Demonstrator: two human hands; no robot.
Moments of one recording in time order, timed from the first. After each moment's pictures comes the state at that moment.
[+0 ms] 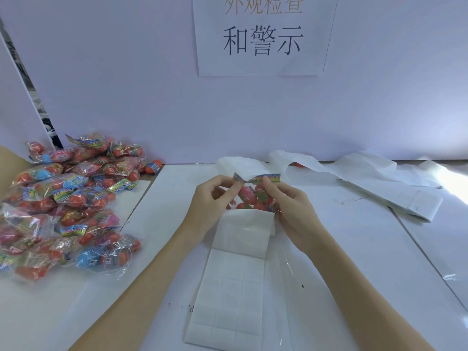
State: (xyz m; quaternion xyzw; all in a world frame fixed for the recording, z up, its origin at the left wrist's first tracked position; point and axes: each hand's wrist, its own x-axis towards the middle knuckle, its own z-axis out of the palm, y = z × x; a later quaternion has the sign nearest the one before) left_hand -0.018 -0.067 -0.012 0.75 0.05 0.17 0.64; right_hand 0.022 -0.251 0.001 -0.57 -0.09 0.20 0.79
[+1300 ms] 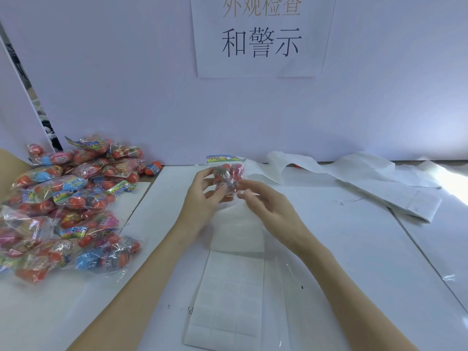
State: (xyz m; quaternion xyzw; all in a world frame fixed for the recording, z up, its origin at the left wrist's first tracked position) left_hand -0.010 -0.056 -0.021 0.69 0.07 0.20 0.69; right_hand 0.019 -0.242 -0.012 -0.73 -0.29 0.10 0.61
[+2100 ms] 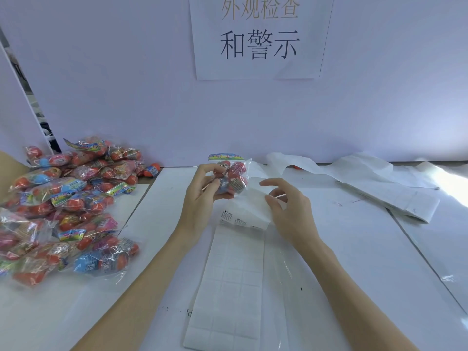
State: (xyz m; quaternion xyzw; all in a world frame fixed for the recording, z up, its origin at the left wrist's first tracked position) left_hand -0.013 -0.060 -0.013 0.68 0.01 0.24 0.69; right_hand 0.036 -0.254 -0.021 -0.83 -0.17 -0.07 0.53
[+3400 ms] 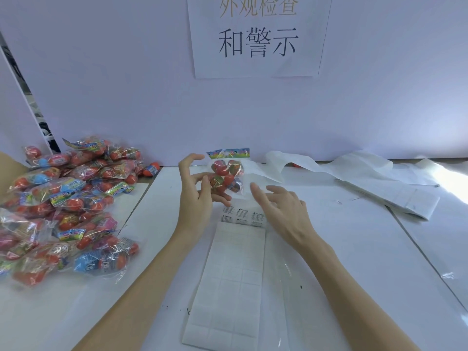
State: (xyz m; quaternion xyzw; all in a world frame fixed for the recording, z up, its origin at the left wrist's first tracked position) left_hand -0.015 -0.061 -0.015 0.71 0.05 0.31 0.63; right_hand 0.031 -0.248 -0.017 -0.90 -0.18 0.03 0.39
